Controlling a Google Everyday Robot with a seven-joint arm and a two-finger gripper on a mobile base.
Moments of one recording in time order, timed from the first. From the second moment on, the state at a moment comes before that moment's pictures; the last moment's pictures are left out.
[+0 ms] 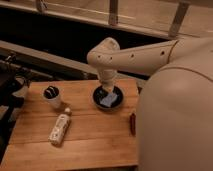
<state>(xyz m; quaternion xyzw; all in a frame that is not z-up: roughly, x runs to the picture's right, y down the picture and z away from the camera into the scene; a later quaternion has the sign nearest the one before) 0.023 0.009 0.735 -0.24 0.10 0.15 0.95</state>
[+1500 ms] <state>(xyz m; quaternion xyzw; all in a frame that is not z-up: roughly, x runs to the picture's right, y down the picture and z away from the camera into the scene) 0.094 -0.004 0.740 -0.24 0.07 0.13 0.96</state>
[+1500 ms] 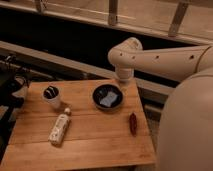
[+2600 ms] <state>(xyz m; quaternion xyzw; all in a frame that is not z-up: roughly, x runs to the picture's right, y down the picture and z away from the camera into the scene) 0.101 -0.039 0.750 -0.21 0.06 0.11 0.97</state>
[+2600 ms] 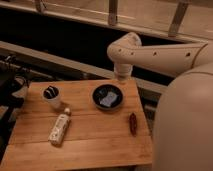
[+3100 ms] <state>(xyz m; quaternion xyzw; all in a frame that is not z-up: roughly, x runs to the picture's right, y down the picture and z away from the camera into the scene) 0.137 -0.054 0.757 -0.19 0.06 0.11 0.97</state>
